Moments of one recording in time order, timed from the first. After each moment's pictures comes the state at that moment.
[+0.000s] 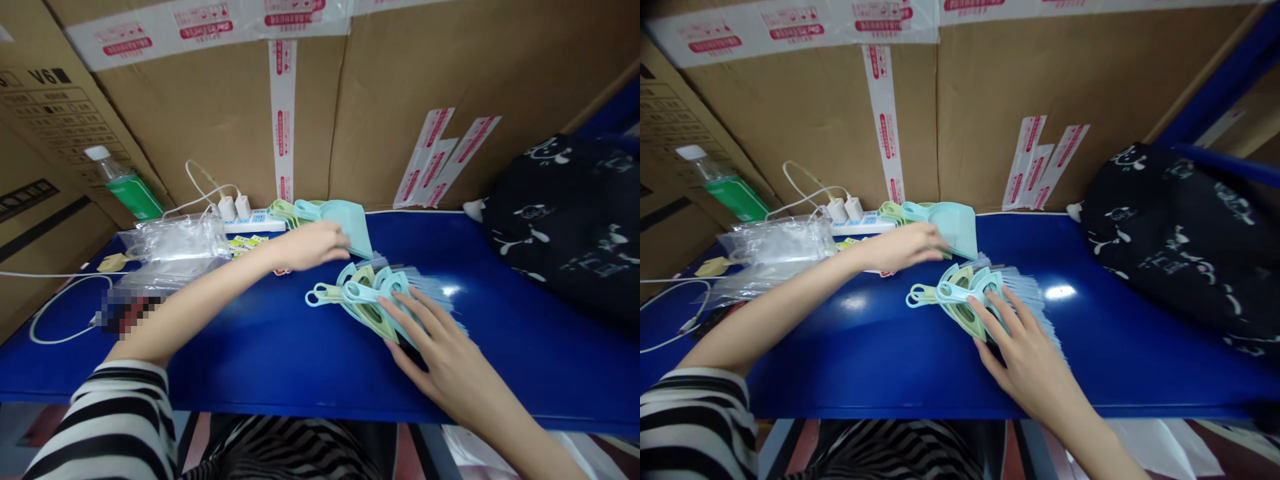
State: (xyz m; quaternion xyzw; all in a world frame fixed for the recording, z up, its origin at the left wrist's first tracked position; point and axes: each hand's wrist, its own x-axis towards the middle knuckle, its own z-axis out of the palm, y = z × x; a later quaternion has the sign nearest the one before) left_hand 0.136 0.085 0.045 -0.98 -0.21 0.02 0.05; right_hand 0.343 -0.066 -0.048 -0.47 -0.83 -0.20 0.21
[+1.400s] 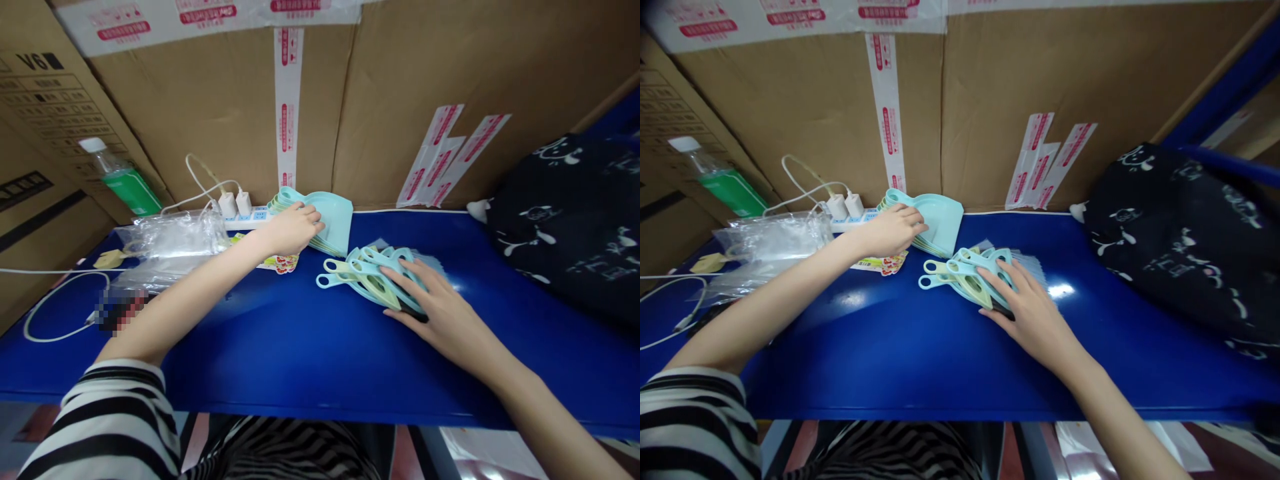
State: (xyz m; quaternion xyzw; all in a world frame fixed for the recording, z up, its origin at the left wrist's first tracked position) left_hand 0.110 0.114 0.037 -0.94 -0.25 0.05 0.24; right_hand 0.370 -0.018 -0.055 -0.50 -0.83 -0.13 0.21
